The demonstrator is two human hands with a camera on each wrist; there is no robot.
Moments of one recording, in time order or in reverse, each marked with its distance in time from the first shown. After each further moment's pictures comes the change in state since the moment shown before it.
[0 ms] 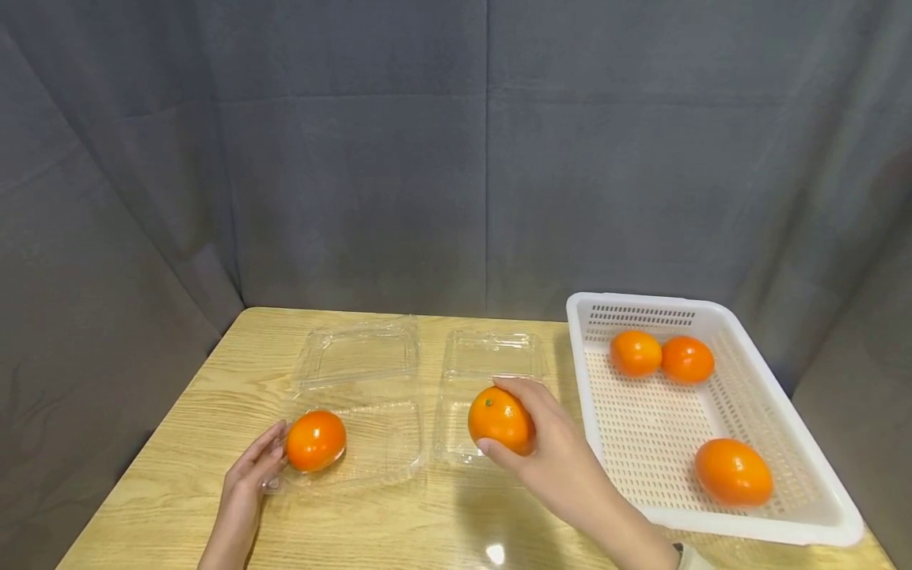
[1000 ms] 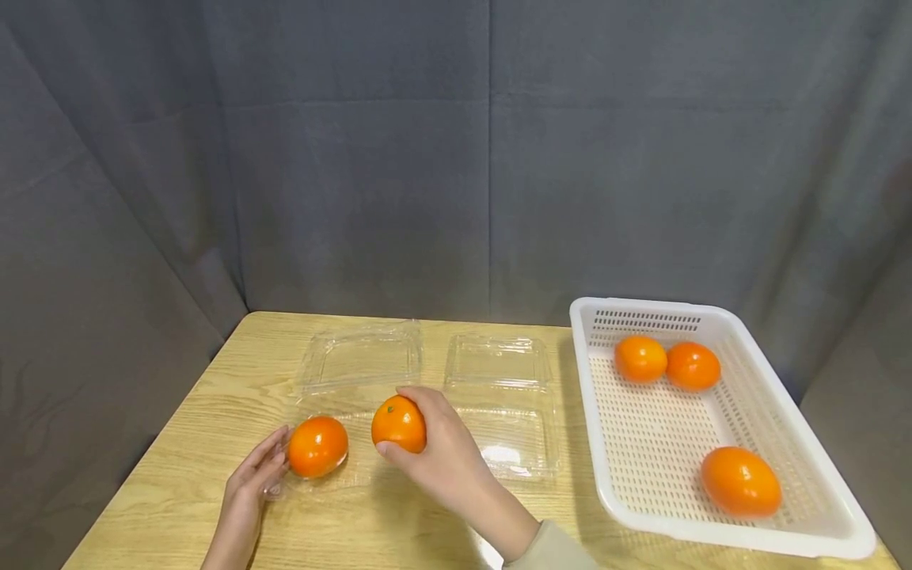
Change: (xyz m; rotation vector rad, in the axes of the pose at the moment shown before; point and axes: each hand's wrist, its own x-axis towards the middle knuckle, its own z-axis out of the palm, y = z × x) left_hand 0.001 0.000 -0.001 -0.022 -0.012 -0.015; right_hand 0.040 -0.034 0.101 0.259 -0.137 0.061
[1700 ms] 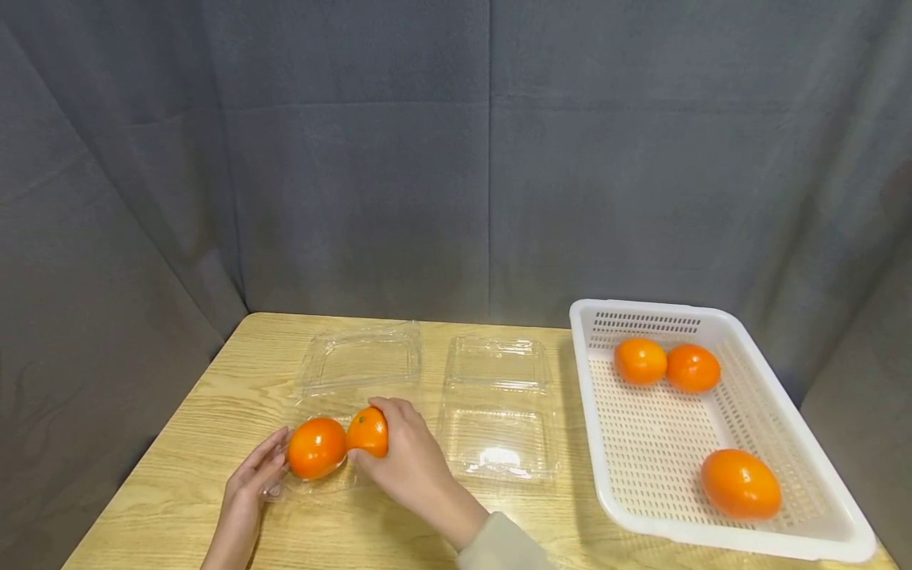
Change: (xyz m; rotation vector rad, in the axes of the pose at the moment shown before) left_hand -0.001 0.000 0.001 0.009 0.003 0.010; right_hand 0.020 0.006 0.046 -0.122 -0.030 0.004
